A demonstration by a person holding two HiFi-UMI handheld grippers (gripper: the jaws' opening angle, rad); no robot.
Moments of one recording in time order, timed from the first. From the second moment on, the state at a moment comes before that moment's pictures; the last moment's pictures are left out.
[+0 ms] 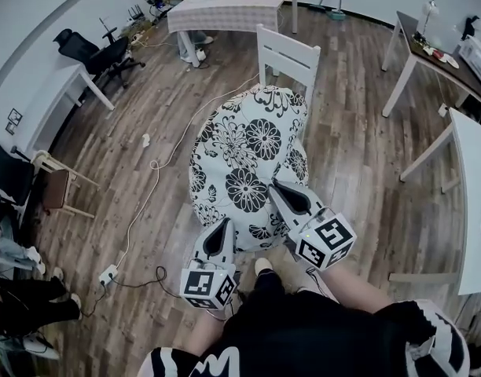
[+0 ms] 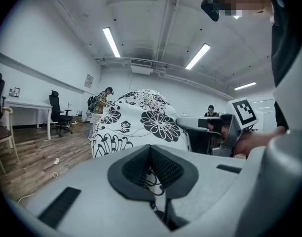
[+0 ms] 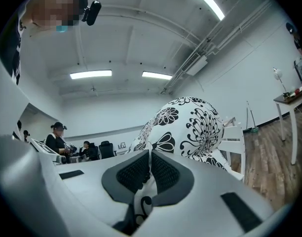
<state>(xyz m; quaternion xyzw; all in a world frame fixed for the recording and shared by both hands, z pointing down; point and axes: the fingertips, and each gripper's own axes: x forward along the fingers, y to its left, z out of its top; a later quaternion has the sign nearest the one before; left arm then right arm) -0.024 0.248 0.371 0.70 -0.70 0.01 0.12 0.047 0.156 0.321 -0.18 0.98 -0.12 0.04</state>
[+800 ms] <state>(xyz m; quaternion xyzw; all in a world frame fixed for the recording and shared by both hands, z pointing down) 0.094 0.319 0.363 0.69 -0.71 0.00 0.14 0.159 0.225 0.309 -0.15 0.98 -0.13 0.04</state>
